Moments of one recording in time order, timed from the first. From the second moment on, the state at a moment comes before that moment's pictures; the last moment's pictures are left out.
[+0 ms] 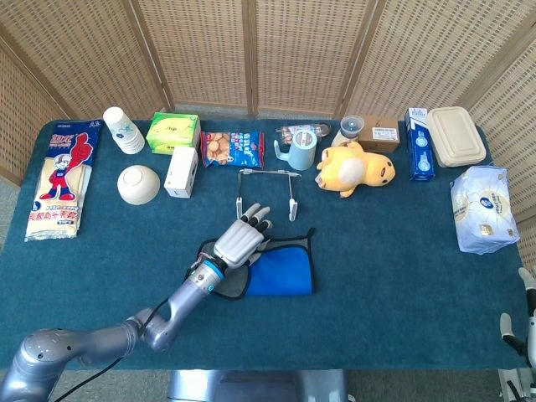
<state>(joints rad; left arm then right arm) -0.90 -1.94 -0.21 -1.05 1.39 0.90 0.29 -0.10 -1.10 0.09 -1.71 -1.35 1.57 -0.04</state>
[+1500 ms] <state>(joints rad) -0.73 -1.64 0.00 -1.49 1.51 1.08 0.11 -0.07 -1.12 0.09 -1.75 -1.38 1.55 -0.11</state>
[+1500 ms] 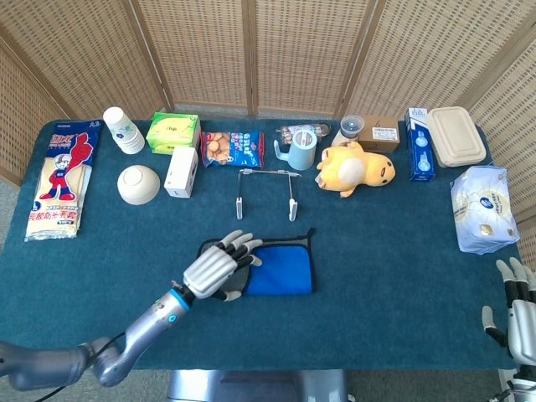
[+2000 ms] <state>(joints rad) -0.60 -1.61 0.09 -1.47 1.57 1.17 0.22 -0.06 -1.13 0.09 -1.75 -1.38 1.54 -0.12</state>
